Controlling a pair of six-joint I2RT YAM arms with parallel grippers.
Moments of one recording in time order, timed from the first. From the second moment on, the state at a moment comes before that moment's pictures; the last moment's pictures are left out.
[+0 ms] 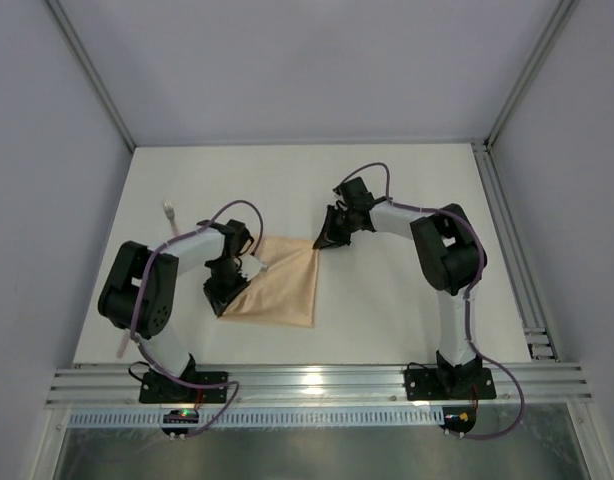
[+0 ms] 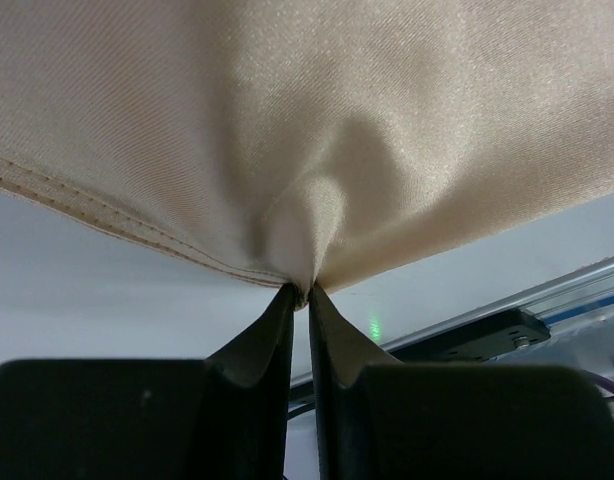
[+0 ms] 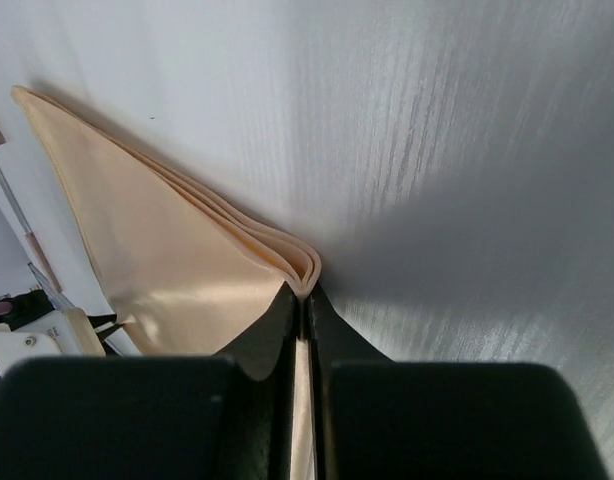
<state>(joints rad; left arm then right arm) -0.37 1.71 0.96 -1.00 0.06 0.40 0.46 2.09 1.35 -0.26 -0.45 0.67</state>
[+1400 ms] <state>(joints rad) -0.34 1.77 1.17 -1.02 0.31 0.28 0.78 1.41 0.76 -0.17 -0.26 0.54</state>
